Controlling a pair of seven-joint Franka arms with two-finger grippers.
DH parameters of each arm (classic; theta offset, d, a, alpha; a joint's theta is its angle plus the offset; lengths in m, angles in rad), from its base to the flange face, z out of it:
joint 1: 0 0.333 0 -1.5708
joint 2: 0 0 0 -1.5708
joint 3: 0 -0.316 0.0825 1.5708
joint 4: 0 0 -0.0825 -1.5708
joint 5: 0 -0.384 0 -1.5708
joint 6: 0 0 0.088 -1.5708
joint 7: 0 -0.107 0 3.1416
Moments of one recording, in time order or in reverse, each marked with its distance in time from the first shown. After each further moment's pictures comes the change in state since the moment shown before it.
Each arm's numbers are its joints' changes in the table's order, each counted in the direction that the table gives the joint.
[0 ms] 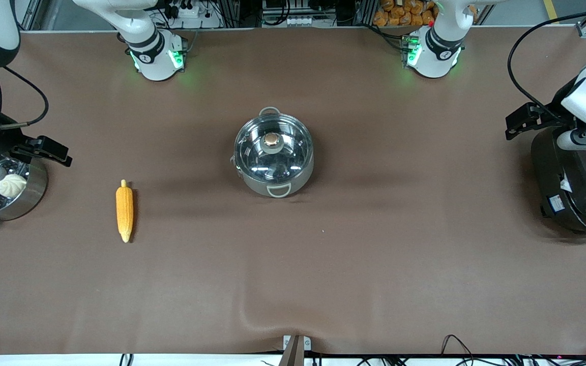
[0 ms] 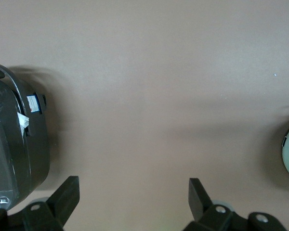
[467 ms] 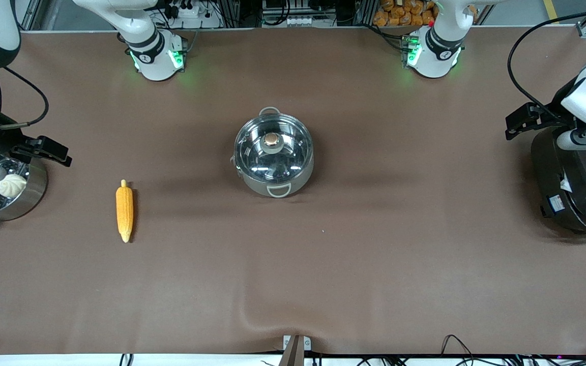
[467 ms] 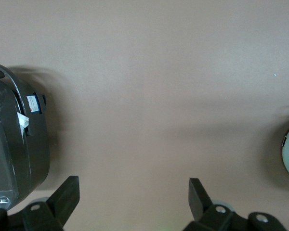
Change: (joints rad) left arm 0.000 0.000 0.000 0.000 0.000 0.000 0.000; right arm 0.000 0.000 0.000 0.000 0.003 0.001 0.000
